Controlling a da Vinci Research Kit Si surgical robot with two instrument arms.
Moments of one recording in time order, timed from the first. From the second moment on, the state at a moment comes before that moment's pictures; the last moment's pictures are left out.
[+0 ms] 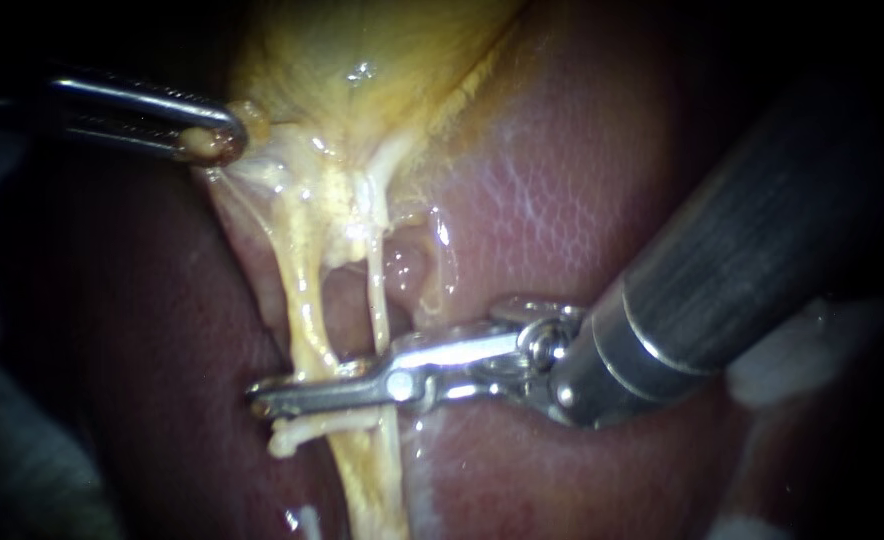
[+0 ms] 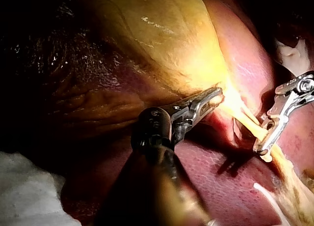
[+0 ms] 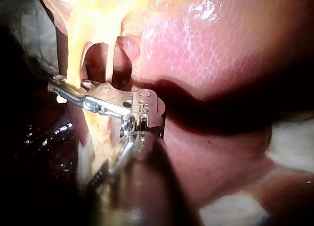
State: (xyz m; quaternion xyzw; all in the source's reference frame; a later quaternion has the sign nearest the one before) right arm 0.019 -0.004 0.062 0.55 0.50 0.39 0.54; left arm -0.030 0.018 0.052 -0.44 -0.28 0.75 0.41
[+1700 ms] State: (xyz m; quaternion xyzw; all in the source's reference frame) right arm 0.002 0.004 0.051 0.19 0.53 0.11 0.82; left arm -0.029 0.018 0.053 -0.44 -0.28 0.75 0.40
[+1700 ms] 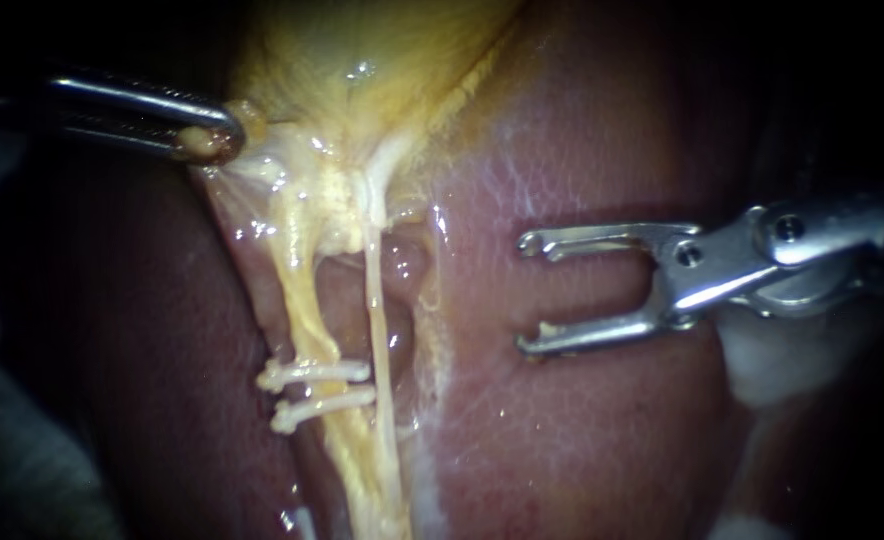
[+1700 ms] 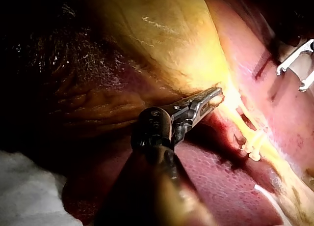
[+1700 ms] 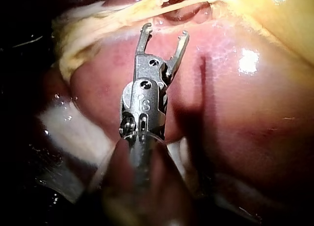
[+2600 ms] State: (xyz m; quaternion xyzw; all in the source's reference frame) right arm 0.002 0.003 0.051 0.19 0.53 0.10 0.82; left arm -0.034 0.016 0.060 -0.44 -0.29 0.75 0.40
